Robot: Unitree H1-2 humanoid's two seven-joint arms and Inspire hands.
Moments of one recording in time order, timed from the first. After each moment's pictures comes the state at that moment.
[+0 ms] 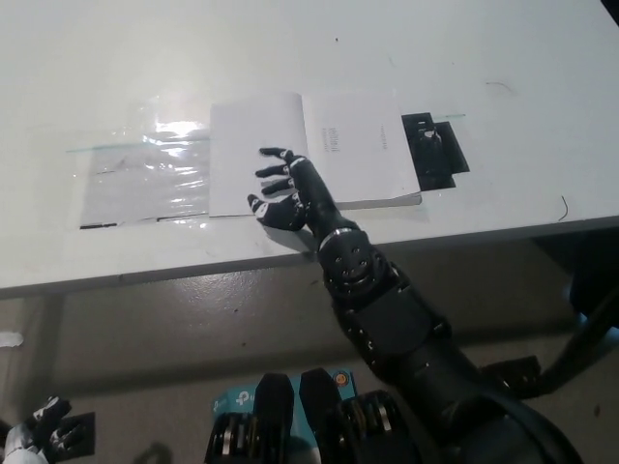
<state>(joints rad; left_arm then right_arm) -0.28 0.15 0.48 0.74 -0.35 0.10 0.27 -0.93 0.19 0.26 0.98 -0.11 0.04 -0.19</state>
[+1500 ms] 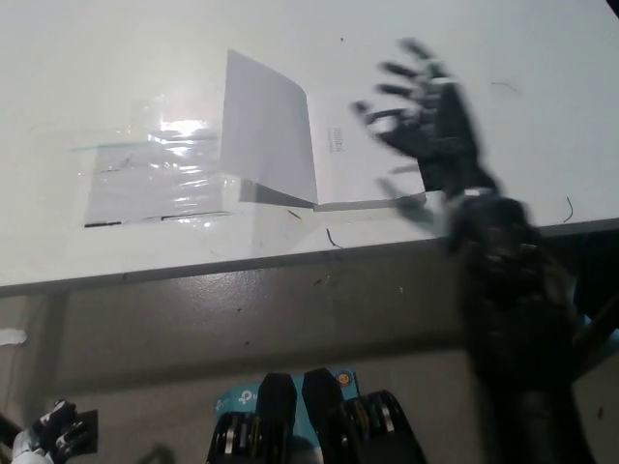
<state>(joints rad) -0.29 0.14 0.50 0.78 -0.35 0.10 0.27 -0.68 0.07 -0.14 0.10 0.03 0.36 -0.08</state>
